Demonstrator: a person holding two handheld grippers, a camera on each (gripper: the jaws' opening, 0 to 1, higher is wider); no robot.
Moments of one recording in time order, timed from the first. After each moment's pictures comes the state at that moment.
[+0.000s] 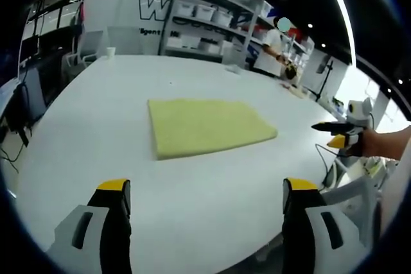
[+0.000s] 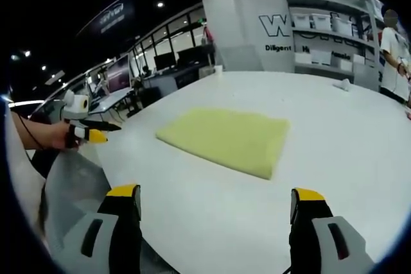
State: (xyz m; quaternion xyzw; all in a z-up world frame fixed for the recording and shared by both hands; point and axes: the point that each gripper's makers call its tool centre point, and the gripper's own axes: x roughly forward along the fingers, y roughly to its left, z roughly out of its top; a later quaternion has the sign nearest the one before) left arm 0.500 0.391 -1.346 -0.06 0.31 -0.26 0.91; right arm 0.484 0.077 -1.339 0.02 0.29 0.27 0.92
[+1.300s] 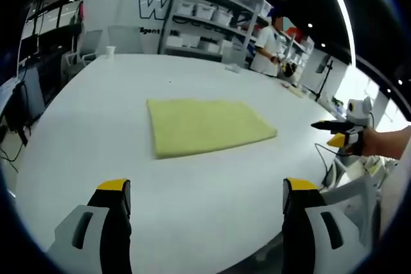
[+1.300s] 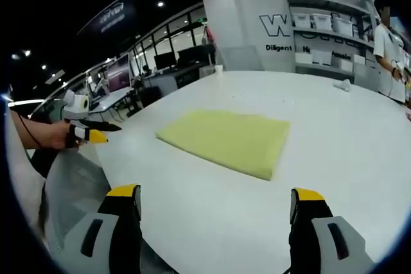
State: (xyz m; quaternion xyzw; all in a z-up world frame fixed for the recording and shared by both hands) left arm 0.502 0.392 -1.347 -0.06 0.31 -0.26 0.91; right arm 0.486 0.078 -1.335 0.01 0.28 0.28 0.92
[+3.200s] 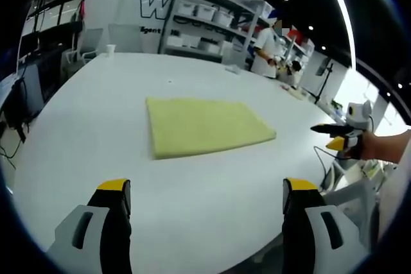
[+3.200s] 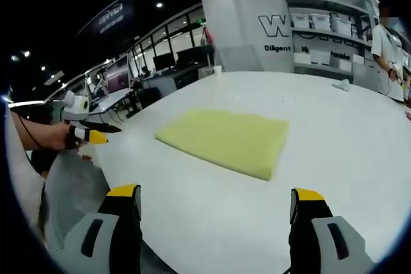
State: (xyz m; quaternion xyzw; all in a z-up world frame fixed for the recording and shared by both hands) left arm 0.502 0.388 -1.350 -0.07 0.31 -0.26 0.91; right arm 0.486 0.078 -1.339 0.02 0.29 0.27 0.92
